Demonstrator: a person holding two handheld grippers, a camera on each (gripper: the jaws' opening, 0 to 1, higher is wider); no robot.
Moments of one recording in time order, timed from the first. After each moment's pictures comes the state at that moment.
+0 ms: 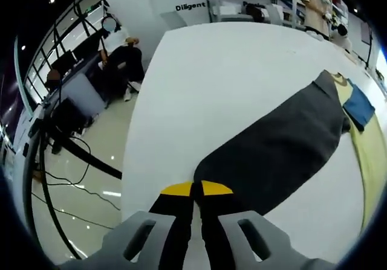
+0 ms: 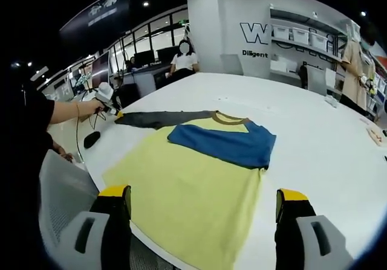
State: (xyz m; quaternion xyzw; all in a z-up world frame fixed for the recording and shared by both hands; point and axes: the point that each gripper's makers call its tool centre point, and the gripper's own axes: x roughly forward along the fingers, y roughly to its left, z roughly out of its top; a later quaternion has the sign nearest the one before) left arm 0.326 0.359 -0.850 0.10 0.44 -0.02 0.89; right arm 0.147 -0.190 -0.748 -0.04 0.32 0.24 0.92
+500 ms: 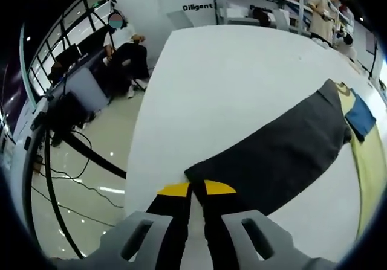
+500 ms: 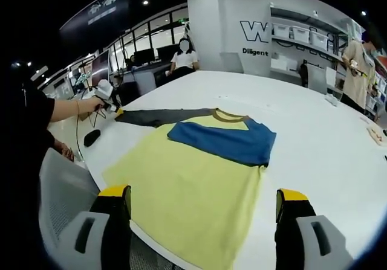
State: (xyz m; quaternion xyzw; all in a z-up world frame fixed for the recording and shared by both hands) left arm 0.324 0.364 -0.840 0.07 0.43 -0.01 0.90; right arm 0.145 -0.192 -0.750 -0.04 0.32 0.24 0.91
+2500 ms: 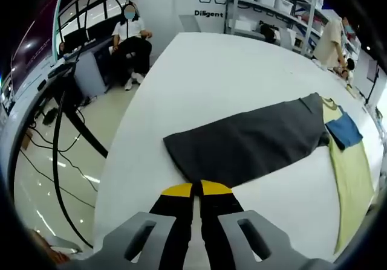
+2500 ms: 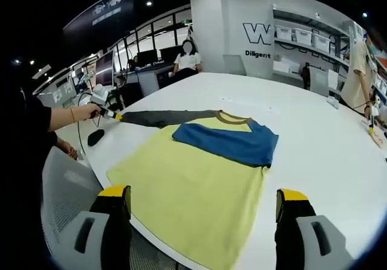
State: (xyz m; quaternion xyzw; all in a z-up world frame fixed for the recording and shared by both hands) left arm 0.277 0.333 -0.839 -0.01 0.42 0.00 0.91; right arm 0.136 -0.186 -0.744 -0.04 0.31 0.25 0.91
